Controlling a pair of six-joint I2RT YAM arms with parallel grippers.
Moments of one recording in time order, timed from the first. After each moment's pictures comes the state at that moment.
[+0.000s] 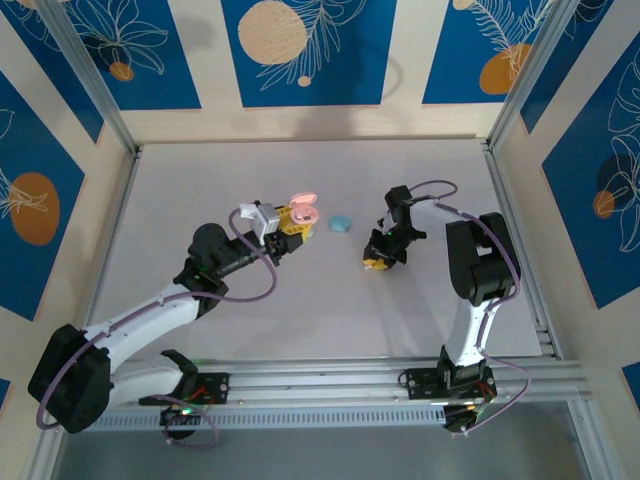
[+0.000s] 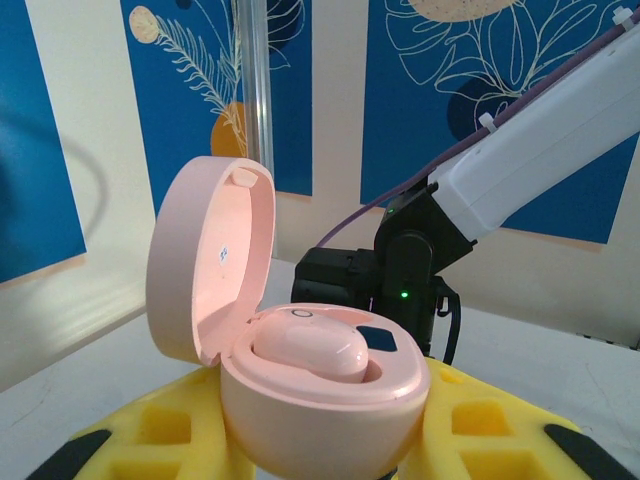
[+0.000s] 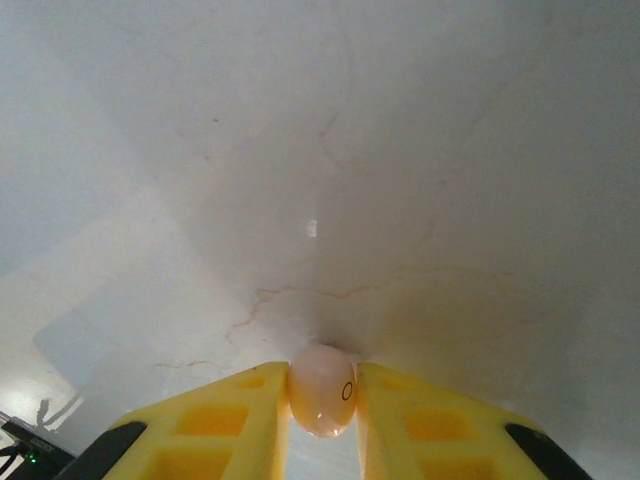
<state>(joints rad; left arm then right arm) -0.62 1.13 0.60 0.66 0.44 -0.05 0.26 1.89 1.17 -0.79 -0.47 0.48</state>
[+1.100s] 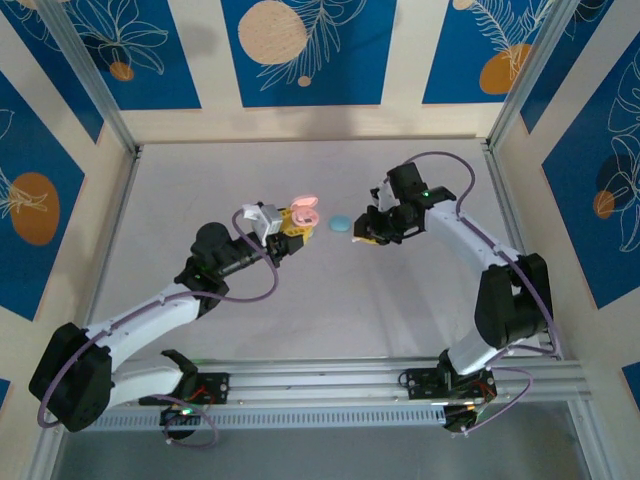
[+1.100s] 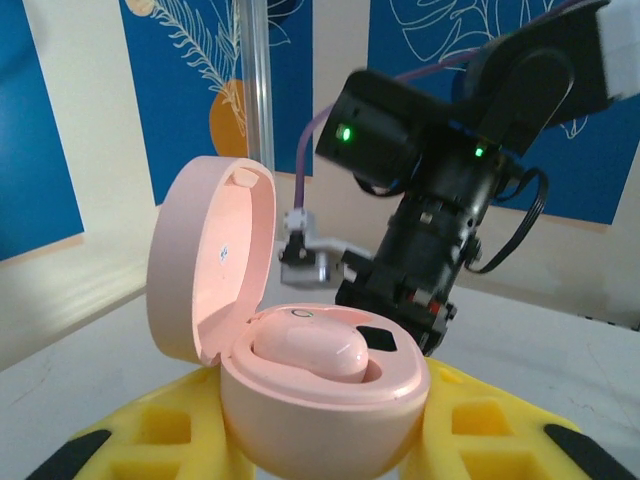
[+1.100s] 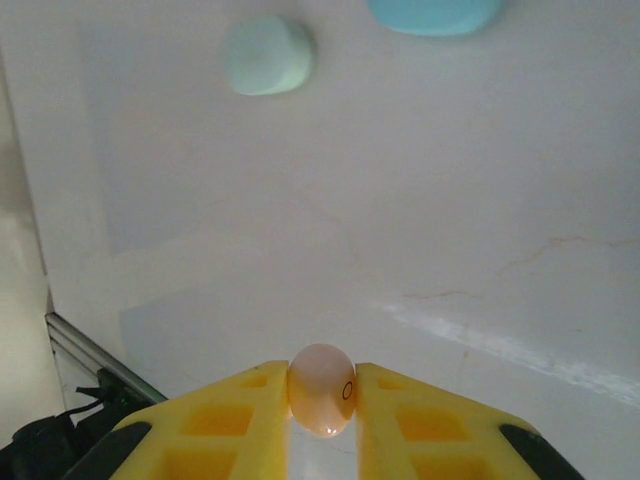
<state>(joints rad) -0.62 1.14 0.60 0.61 0.44 -0.02 0.34 1.56 1.22 -0.77 -0.54 0.49</state>
